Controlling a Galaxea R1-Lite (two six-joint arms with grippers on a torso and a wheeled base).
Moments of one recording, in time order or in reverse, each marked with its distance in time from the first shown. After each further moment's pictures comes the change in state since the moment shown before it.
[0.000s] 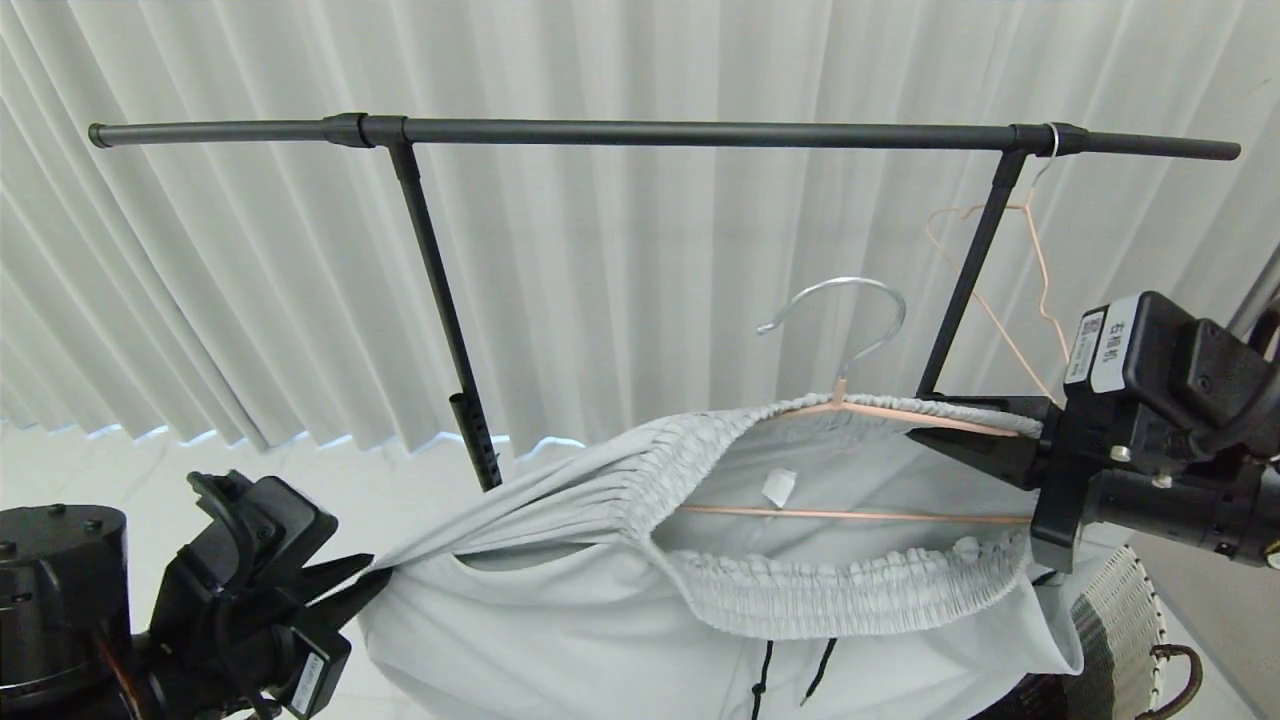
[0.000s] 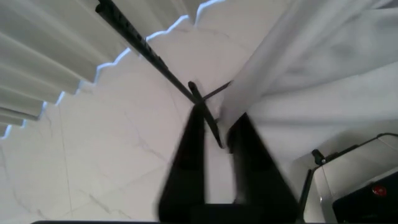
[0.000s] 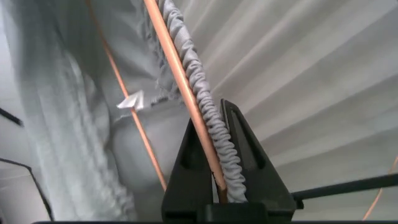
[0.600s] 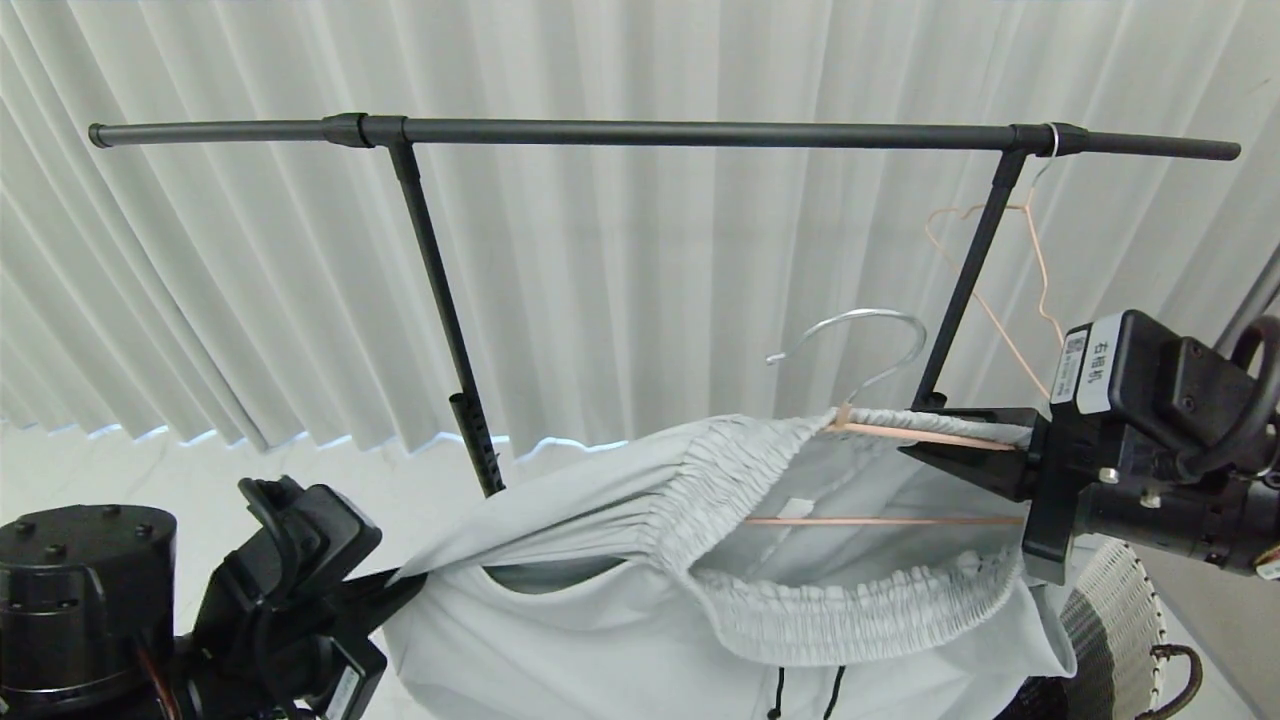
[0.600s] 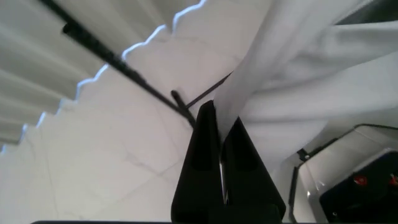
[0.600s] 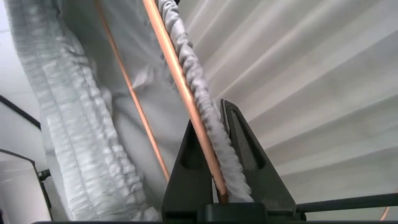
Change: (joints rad) left arm -0.082 0.037 -0.015 -0.002 -0.003 -0.005; right arm 0.009 0.010 0.007 0.001 0.021 -0.017
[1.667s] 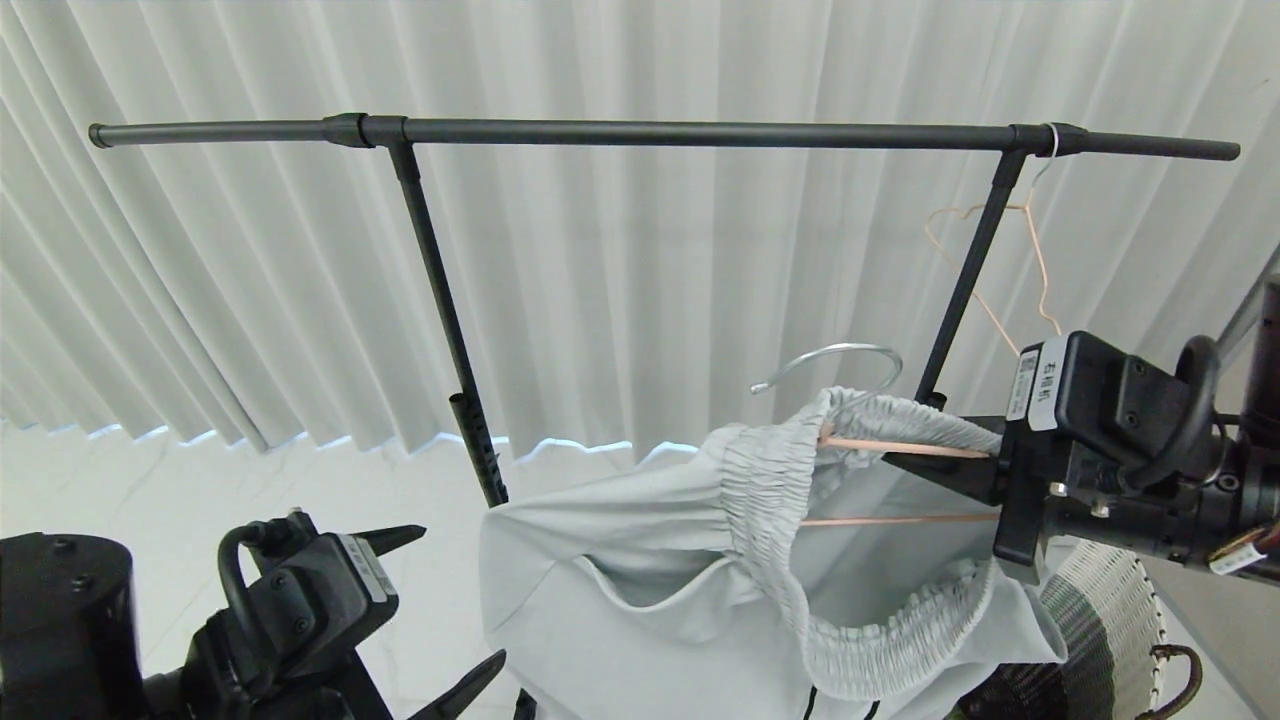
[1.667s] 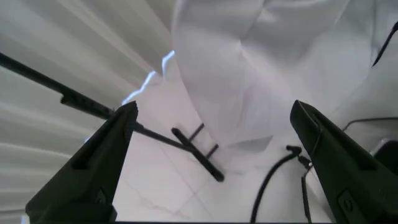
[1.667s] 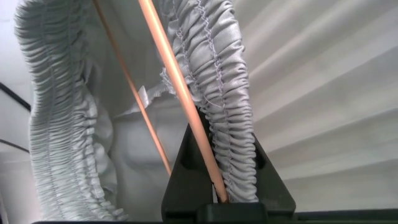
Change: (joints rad) left arm -0.210 -0.084 0.004 0.001 -0.001 0.112; right arm 0.006 0.044 -0.006 -0.007 0.013 -0.038
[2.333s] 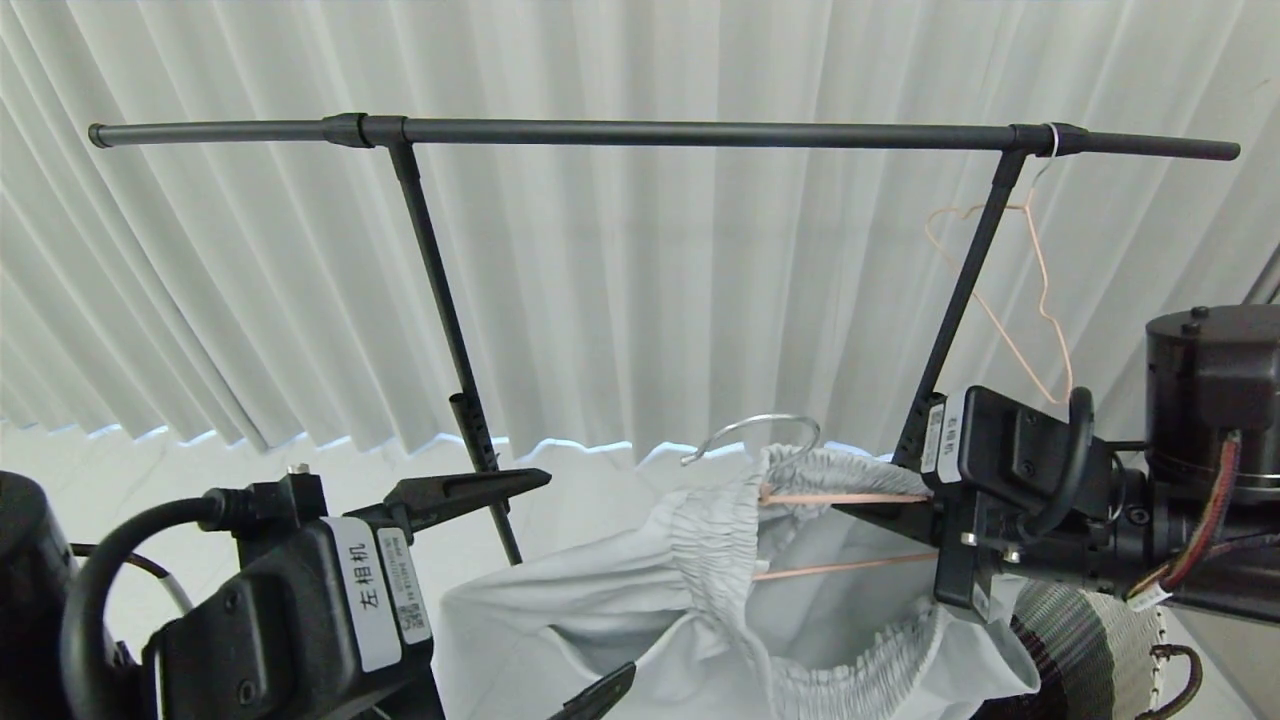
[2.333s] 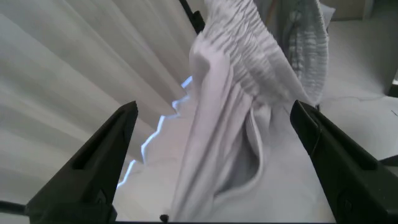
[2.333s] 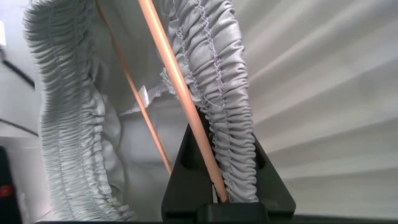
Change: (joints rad) left arm -0.306 -0.006 -0.201 -0.001 -0.034 0.023; right arm 0.063 0.083 0.001 0.003 -0.002 0.015
